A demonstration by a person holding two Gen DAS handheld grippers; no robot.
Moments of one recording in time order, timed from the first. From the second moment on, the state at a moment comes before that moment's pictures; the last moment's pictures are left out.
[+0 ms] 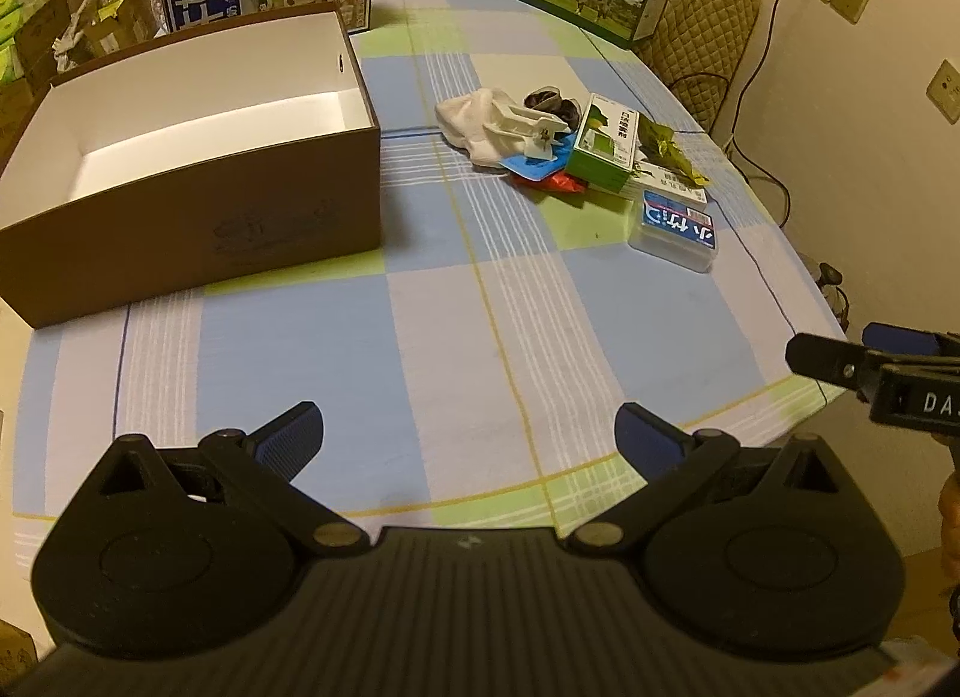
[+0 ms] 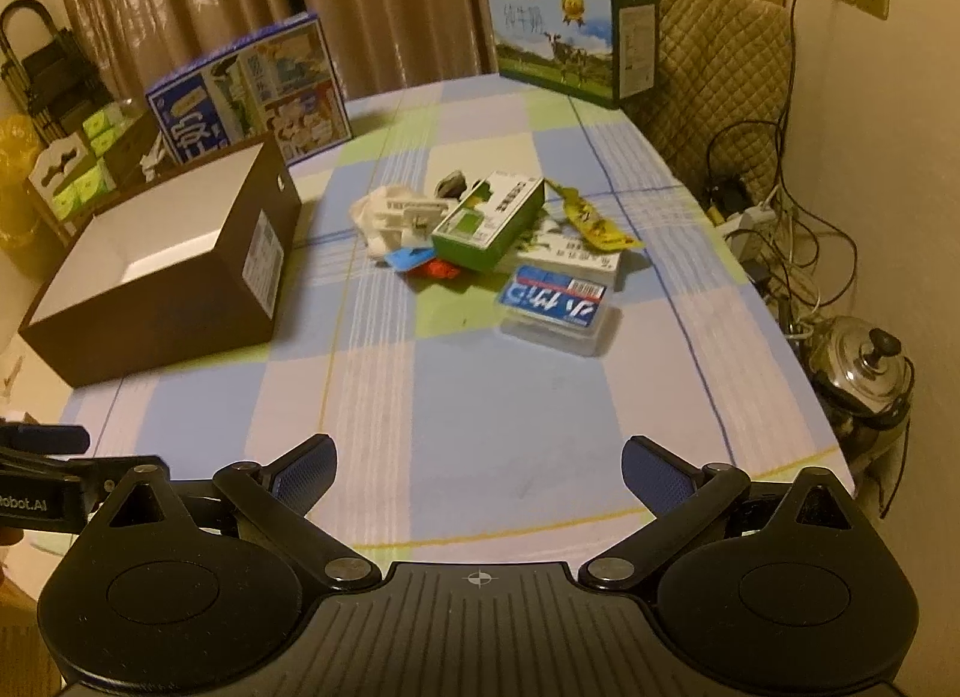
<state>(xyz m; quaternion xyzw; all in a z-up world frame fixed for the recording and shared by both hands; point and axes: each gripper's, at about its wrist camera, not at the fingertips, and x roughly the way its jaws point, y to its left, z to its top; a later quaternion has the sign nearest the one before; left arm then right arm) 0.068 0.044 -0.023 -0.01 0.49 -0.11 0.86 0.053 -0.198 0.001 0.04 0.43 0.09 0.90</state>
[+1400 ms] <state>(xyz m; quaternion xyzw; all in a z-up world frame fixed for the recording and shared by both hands) 0.205 -0.012 -0.084 -0.05 0.54 -0.01 0.84 0.260 -0.253 -0.102 -0.08 0.46 0.31 0.83</state>
